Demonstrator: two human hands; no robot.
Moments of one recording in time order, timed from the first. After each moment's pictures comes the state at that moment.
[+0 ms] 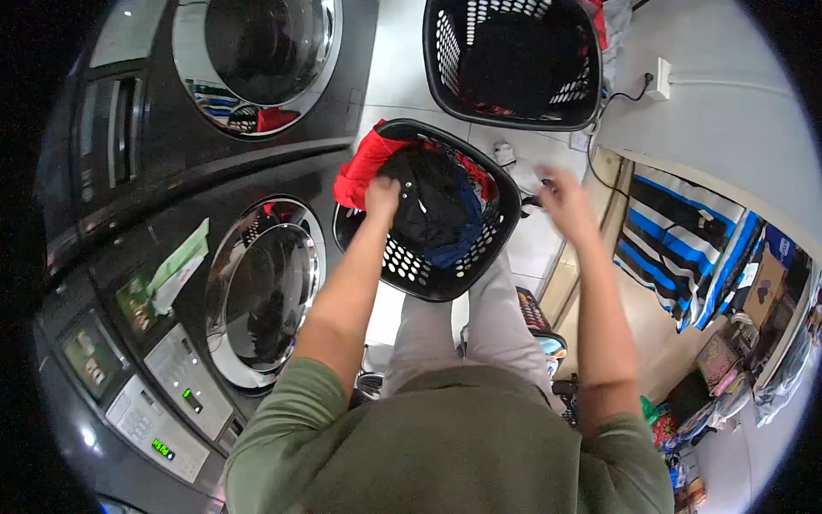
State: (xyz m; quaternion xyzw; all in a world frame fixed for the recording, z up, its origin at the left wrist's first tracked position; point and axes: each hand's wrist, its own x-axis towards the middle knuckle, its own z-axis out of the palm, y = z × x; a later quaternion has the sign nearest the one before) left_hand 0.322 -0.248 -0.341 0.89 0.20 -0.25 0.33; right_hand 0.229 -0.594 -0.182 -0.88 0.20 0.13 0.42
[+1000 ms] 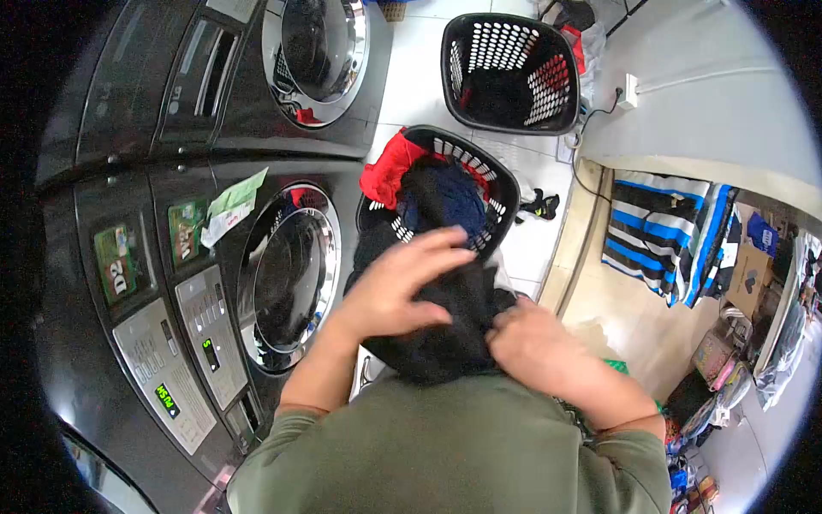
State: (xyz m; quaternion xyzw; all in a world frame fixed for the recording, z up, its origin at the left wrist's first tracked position) left_hand 0.258 -0.215 0.060 0.74 -0.44 -0.23 0.45; right_hand 0.147 -0.437 0.117 -0.87 -0.27 0.36 0.21
